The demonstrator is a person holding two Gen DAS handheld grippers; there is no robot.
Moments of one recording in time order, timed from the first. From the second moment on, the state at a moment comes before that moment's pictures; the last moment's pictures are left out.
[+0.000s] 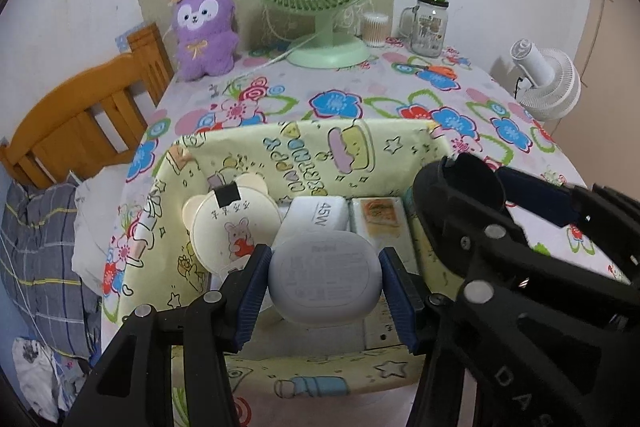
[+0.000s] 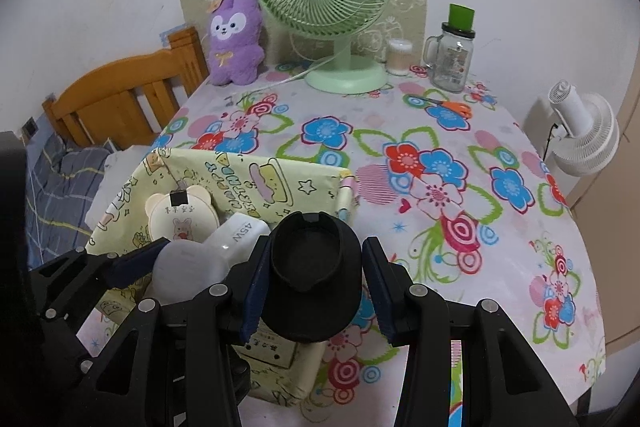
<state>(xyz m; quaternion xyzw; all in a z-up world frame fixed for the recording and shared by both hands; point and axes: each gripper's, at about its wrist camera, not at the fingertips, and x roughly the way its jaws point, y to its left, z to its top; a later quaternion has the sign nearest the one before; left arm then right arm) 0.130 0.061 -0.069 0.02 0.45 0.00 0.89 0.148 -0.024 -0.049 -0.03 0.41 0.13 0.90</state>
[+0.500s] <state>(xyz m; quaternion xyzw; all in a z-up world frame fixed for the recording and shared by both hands) 0.133 0.076 -0.075 0.00 0.45 -0.02 0.89 0.159 -0.011 -0.050 -0.03 0.40 0.13 0.91</state>
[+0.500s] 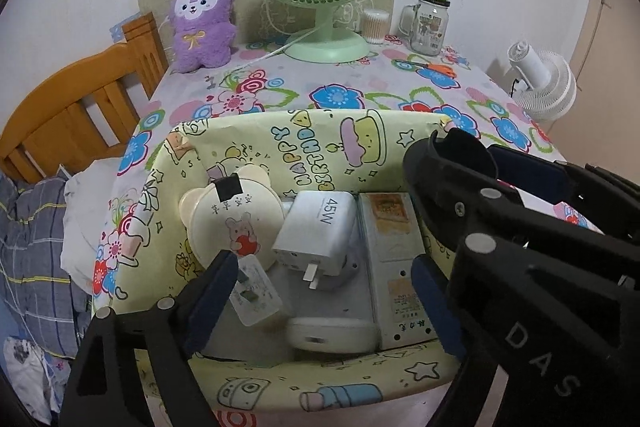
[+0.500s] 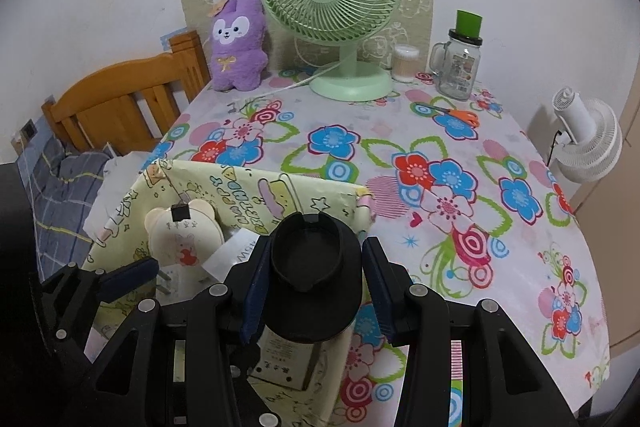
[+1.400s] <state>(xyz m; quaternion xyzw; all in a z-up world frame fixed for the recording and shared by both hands) 0.135 0.094 -0.071 0.00 0.45 -0.02 0.90 0.166 0.014 -0.065 -0.03 0.43 0.17 0.88</state>
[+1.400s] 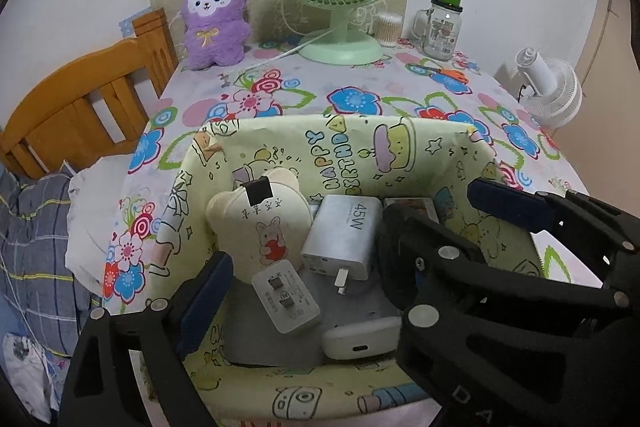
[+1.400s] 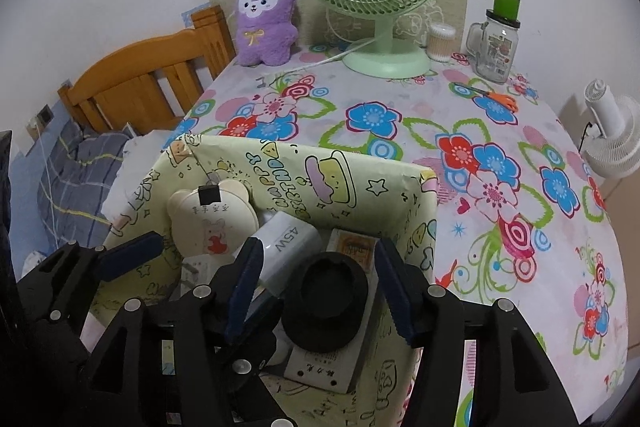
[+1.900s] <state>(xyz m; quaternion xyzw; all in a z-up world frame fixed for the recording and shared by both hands) 0.111 0.082 -0.055 0.01 0.42 -0.01 0.91 0.138 0.000 -0.047 -0.01 0.42 0.16 0.90</state>
